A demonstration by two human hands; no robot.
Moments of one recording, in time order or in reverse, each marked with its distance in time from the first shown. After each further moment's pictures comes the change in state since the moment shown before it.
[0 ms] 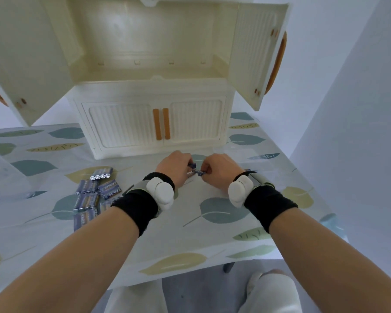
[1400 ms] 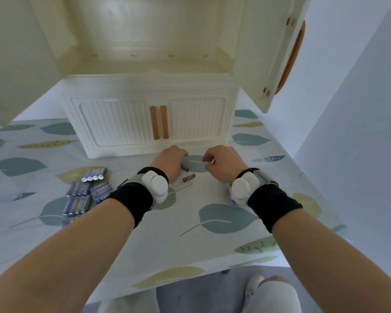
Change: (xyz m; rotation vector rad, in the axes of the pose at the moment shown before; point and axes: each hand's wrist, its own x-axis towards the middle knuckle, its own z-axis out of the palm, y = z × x) left_hand 0.039 -0.029 0.012 0.047 -0.059 -0.020; right_hand 0.028 0.014 -0.009 0.059 0.075 0.035
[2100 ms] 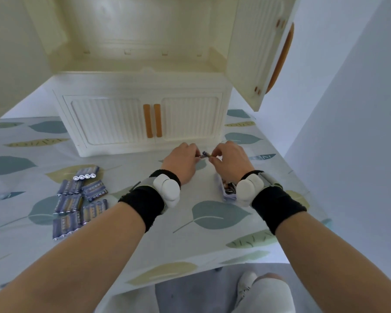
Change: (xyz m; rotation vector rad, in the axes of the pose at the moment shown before) left_hand -0.001 0.046 0.010 -0.165 0.161 0.037; right_hand -0.017 0.018 -0.008 0.003 0.160 0.122
